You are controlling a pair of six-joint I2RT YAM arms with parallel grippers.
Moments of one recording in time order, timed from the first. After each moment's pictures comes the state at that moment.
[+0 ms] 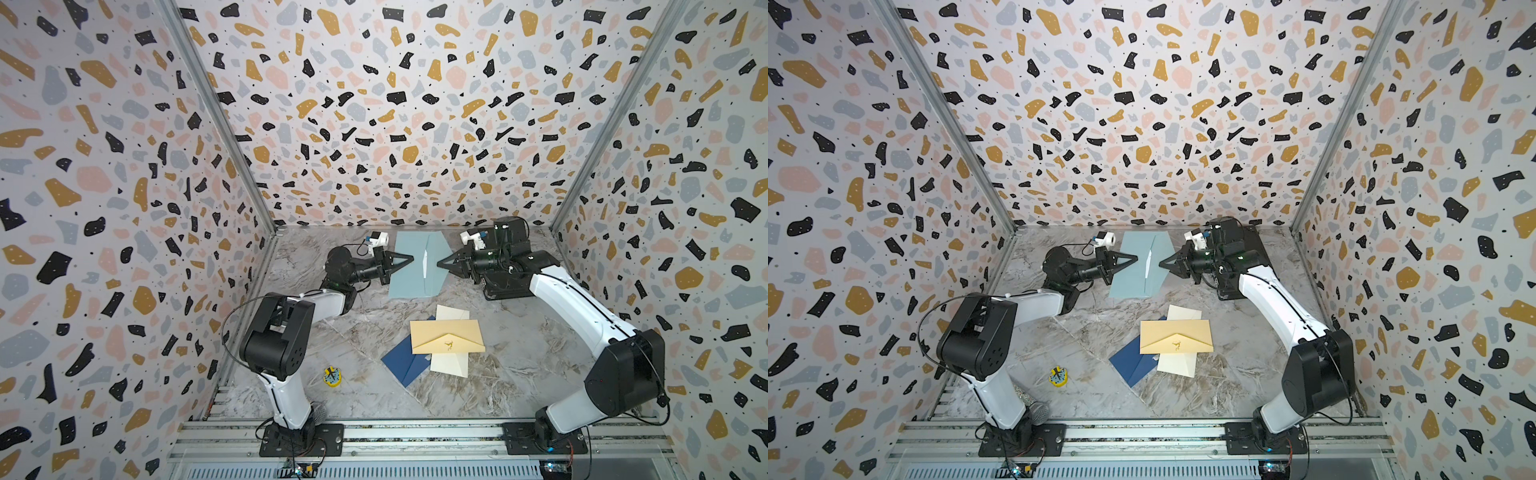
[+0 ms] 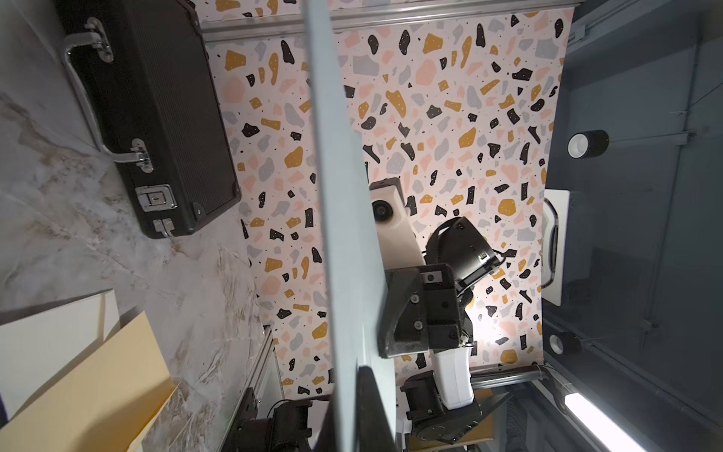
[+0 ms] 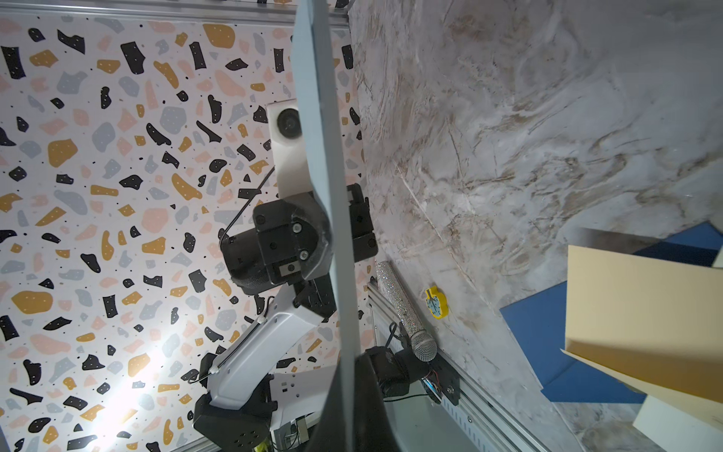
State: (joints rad) left arm -0.30 1.81 0.96 1.11 1.06 -1.69; right arm 0.37 1.55 1.36 -0.44 -0.91 1.04
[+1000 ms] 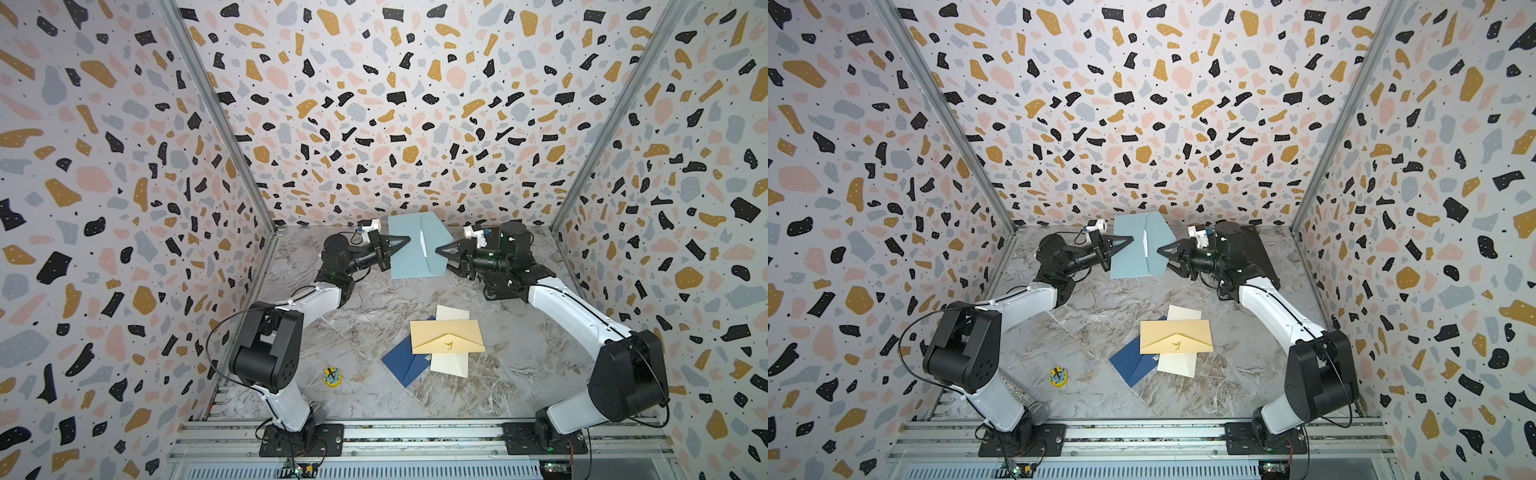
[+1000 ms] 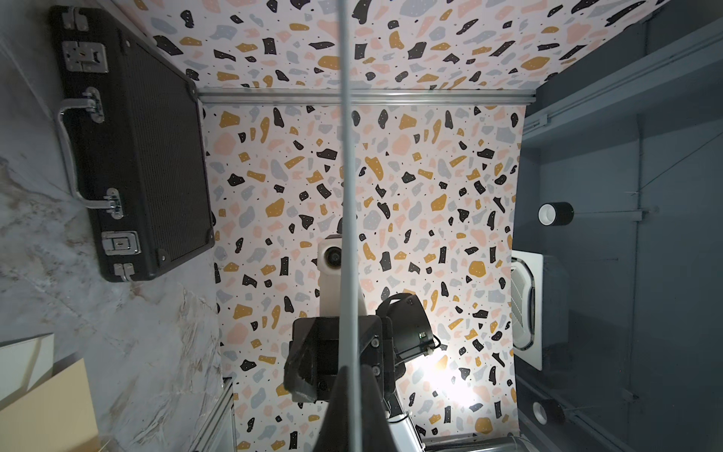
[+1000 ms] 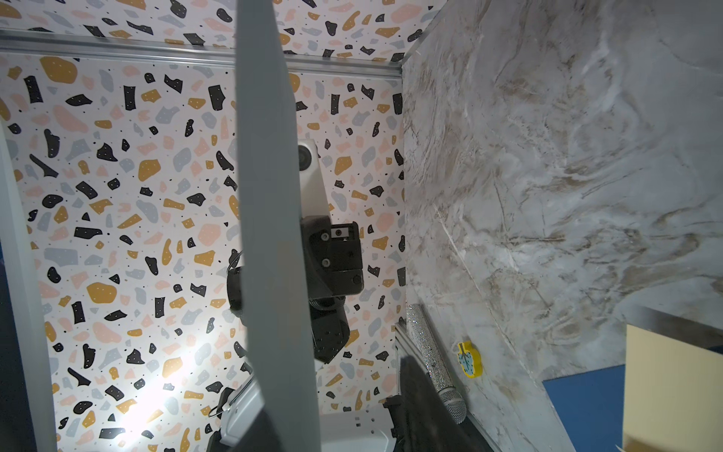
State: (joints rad) left arm -0.30 1.72 1.05 0.87 0.90 -1.73; right arm 0.37 1.51 1.18 0.04 -0.87 1.25
